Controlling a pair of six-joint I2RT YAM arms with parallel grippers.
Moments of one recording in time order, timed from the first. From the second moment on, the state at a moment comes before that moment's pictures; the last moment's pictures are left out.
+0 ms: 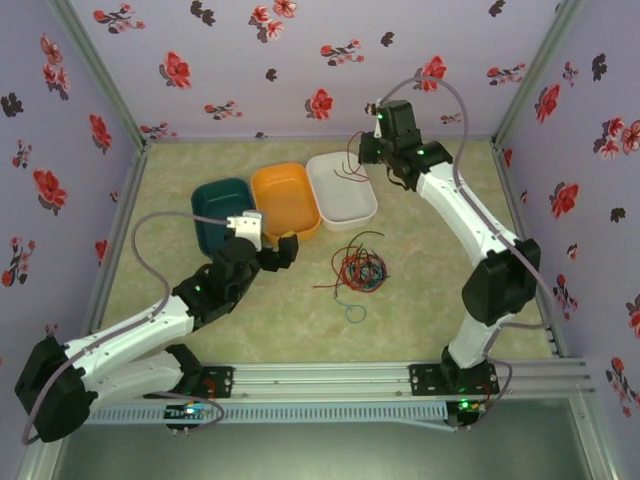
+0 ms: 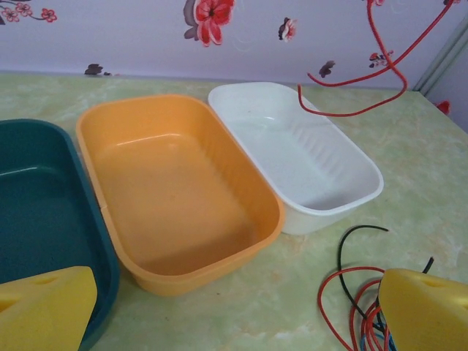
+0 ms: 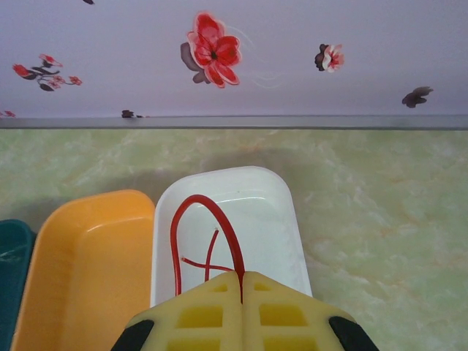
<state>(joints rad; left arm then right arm) -0.85 0.98 0.58 0.04 -0.45 -0.40 0.44 1.75 1.73 -0.59 0.09 0.29</state>
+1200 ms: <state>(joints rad) -0.83 1.05 0.63 -0.05 -0.45 -0.46 0.45 2.16 1.77 -0.59 0.04 0.35</state>
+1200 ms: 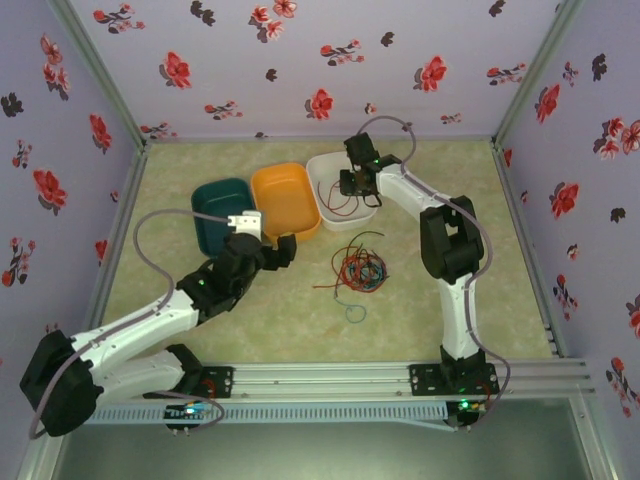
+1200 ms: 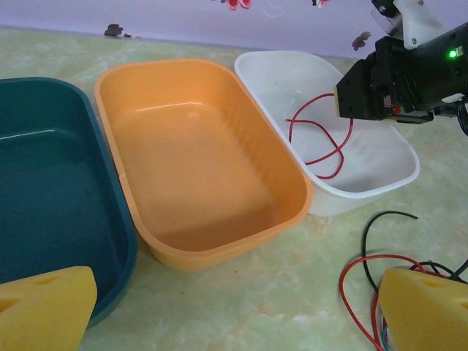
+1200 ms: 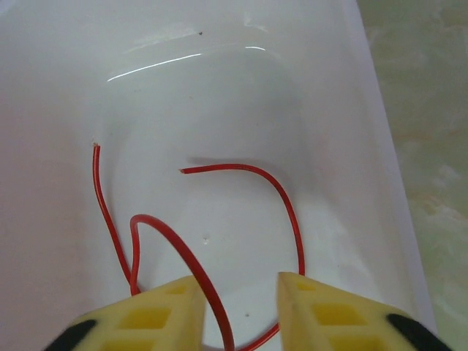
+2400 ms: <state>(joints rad) -0.83 1.70 1.00 0.04 0.05 -0.43 0.51 1.32 1.03 -0.80 0.21 0.64</state>
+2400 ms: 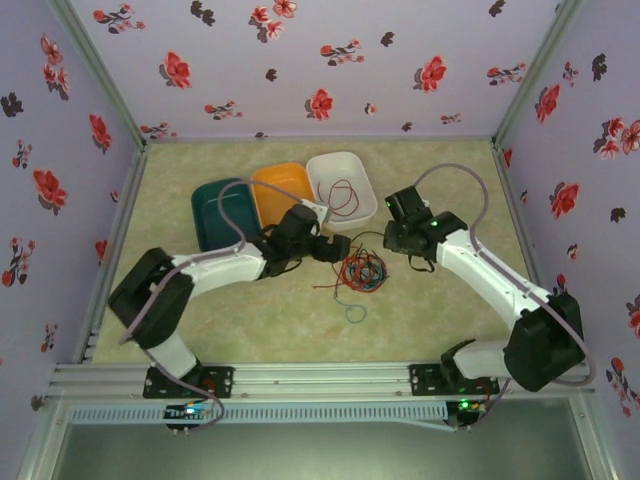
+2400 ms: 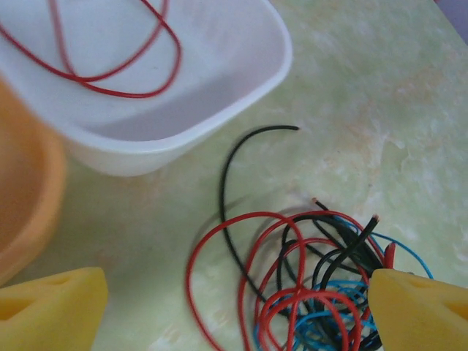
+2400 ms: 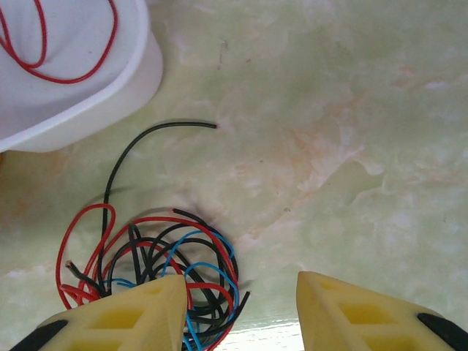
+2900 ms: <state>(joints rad) -0.86 1.89 1.10 0.04 0.16 -0.41 0.57 1.28 0.89 -0.70 0.14 0.80</state>
